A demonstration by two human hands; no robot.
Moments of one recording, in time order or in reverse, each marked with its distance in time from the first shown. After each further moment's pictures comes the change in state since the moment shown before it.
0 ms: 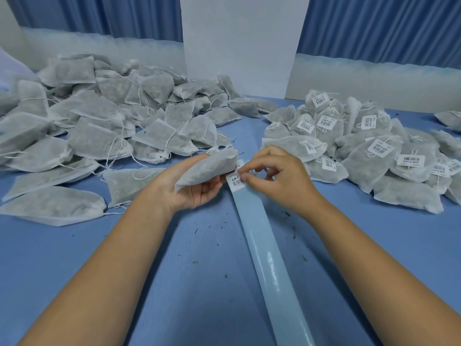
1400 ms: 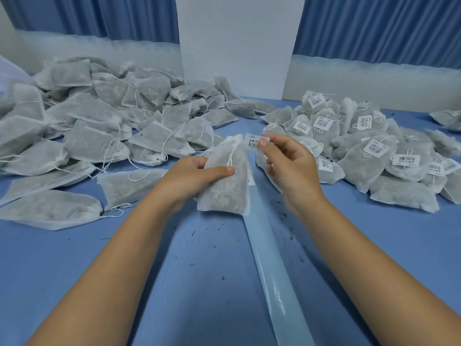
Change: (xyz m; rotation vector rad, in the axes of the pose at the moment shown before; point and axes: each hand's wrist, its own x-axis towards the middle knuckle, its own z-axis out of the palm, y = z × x) left_hand -0.004 -0.008 0.011 0.761 0.132 0.426; right_hand 0.007 -0.012 0.000 0.562 0.395 0.340
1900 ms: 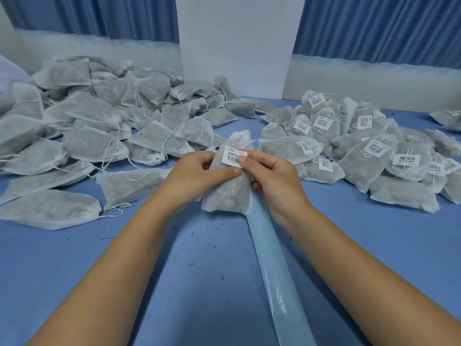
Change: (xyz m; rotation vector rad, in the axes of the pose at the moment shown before) left_hand -0.003 0.001 0.007 0.088 0.022 0.188; right_hand -0.013 0.012 0.014 0.072 -0.131 0.167
